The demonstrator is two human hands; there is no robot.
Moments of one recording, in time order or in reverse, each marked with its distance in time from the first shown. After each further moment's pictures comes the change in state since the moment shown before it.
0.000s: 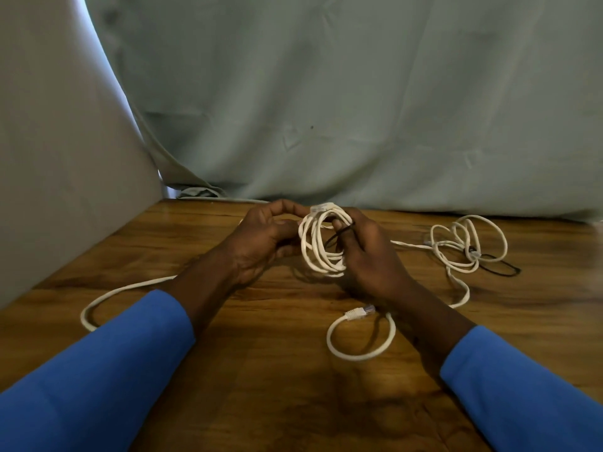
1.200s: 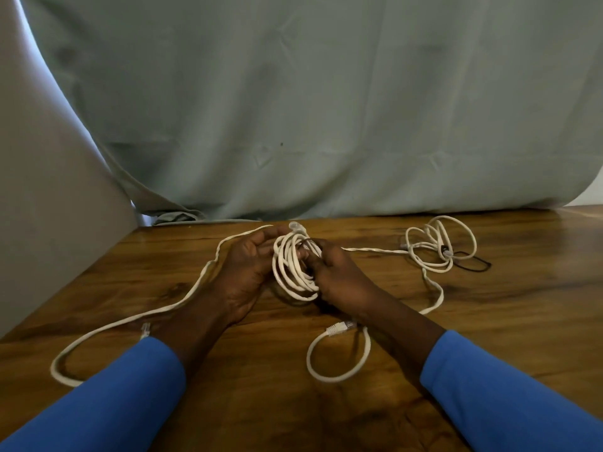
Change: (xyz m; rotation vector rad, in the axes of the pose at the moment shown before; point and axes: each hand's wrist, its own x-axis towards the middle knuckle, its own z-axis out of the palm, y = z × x) left_hand -0.001 -0.018 0.013 -0.085 -0.035 0.095; right_hand -0.001 -0.004 0.012 0.215 -0.171 0.300
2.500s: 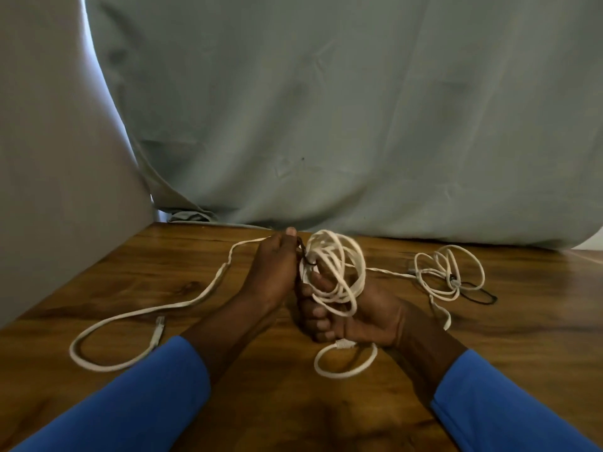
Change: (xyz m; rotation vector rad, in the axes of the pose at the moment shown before) left_hand 0.000 0.011 0.032 0.276 0.357 0.060; right_hand -0.013 -0.011 -0.016 0.853 -0.949 0.339
